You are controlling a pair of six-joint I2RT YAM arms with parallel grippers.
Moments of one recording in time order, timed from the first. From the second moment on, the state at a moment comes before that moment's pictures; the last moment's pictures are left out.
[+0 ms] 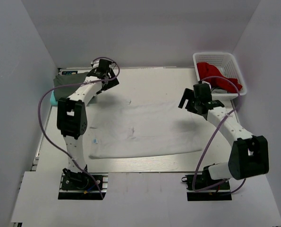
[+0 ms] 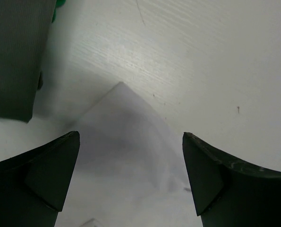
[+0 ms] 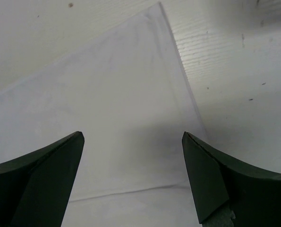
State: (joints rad) left arm -0.25 2.01 1.69 -0.59 -0.30 -0.63; right arm 0.25 1.36 0.96 -0.41 0.09 0.49
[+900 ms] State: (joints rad) left arm -0.22 2.25 1.76 -0.55 -0.30 -0.55; right arm 0.25 1.59 1.06 -0.37 0.22 0.49
